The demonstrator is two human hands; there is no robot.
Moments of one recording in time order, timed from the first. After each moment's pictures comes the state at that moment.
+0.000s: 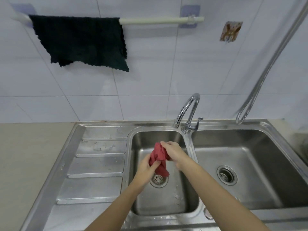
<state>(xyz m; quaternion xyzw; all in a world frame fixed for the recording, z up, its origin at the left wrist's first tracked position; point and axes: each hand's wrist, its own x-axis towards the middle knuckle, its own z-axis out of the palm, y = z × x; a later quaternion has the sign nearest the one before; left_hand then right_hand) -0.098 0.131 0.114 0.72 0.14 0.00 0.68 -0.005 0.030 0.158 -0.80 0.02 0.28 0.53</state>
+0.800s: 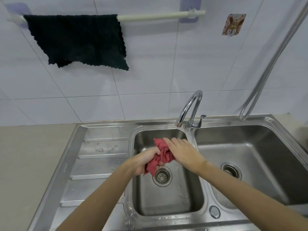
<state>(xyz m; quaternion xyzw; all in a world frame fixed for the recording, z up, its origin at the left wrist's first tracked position) -0.063 0.159 0.165 0.58 0.21 -0.31 0.72 0.006 -0.014 0.143 -0.83 -0.50 -0.24 -0.01</state>
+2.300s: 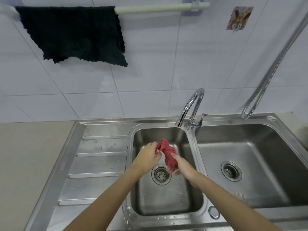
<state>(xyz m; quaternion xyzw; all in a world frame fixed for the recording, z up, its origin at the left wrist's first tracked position) -0.053 0.159 0.122 0.95 0.03 -0.01 0.30 -0.024 -0.010 0.115 -0.77 -0.03 0.39 0.50</state>
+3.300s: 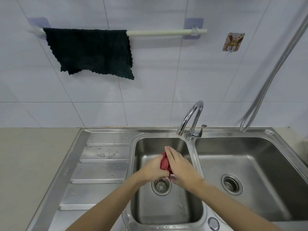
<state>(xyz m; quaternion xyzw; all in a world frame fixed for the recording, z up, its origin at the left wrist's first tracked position) -0.067 0.143 0.146 0.84 0.02 -0.15 0.52 -0.027 -0.010 0.156 -0.90 -0.41 0.06 0.08</state>
